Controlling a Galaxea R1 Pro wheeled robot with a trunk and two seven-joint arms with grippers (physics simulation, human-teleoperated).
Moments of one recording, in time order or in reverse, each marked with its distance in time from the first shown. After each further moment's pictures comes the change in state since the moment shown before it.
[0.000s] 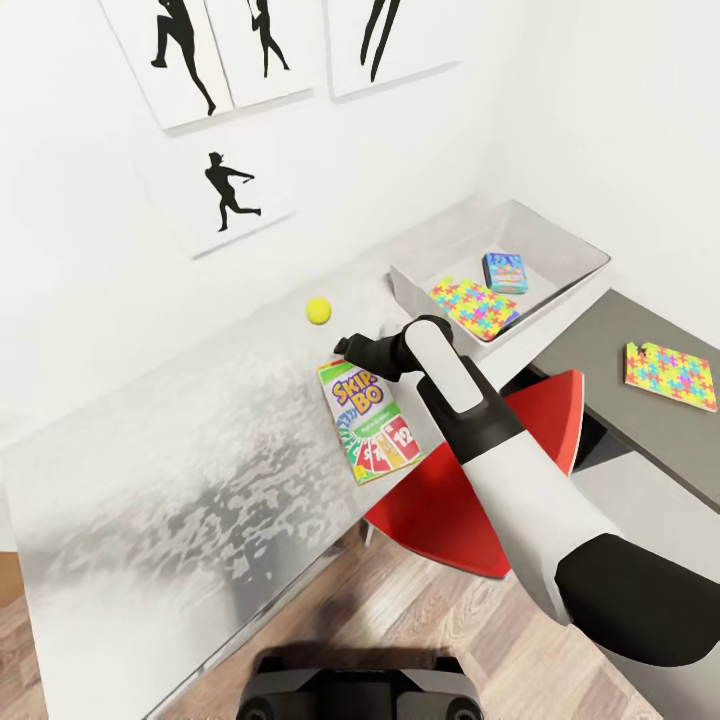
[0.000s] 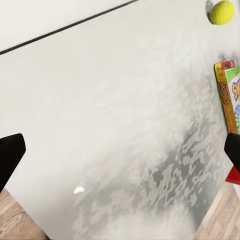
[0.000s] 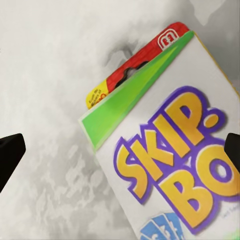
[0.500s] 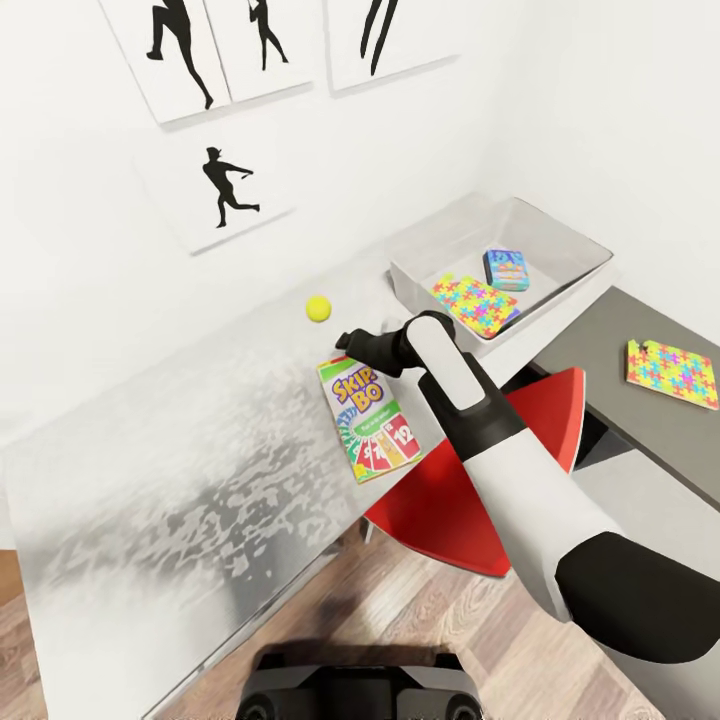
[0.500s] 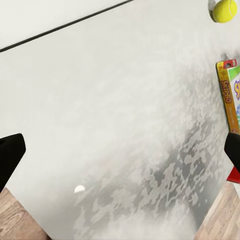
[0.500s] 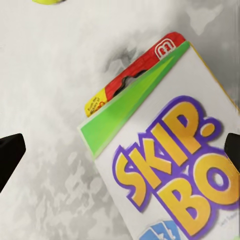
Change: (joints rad) left arm 0.000 0.000 0.000 0.000 0.000 -0.001 0.000; right arm -0.007 0.000 -0.009 -0.009 0.009 -0.006 -0.003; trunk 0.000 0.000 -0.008
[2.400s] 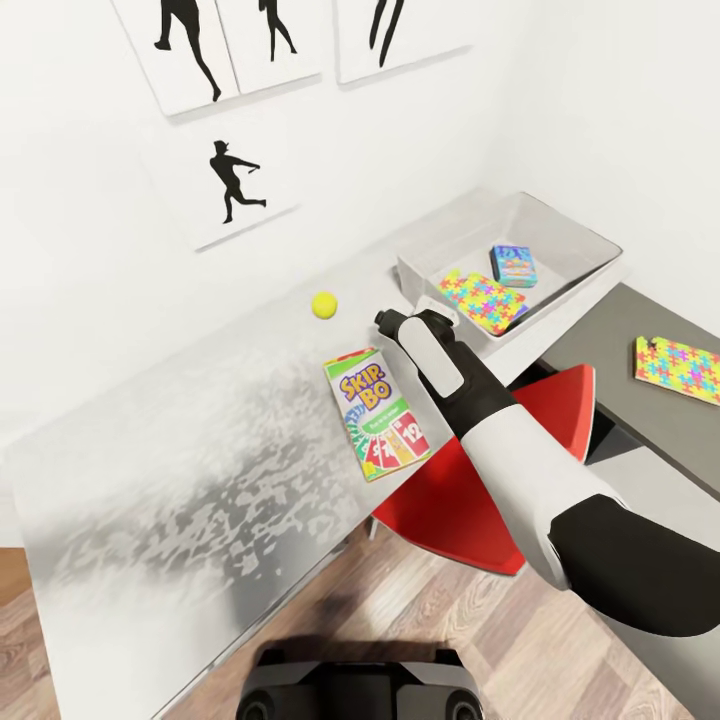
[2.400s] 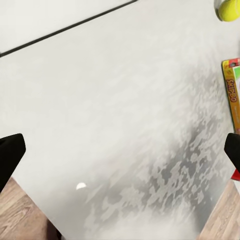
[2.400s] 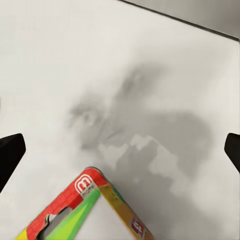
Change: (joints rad) left arm 0.000 -0.003 -0.003 0.000 0.000 -0.004 0.000; right arm -0.092 0.000 0.000 0.247 0.341 -0.341 0.088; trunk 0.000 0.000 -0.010
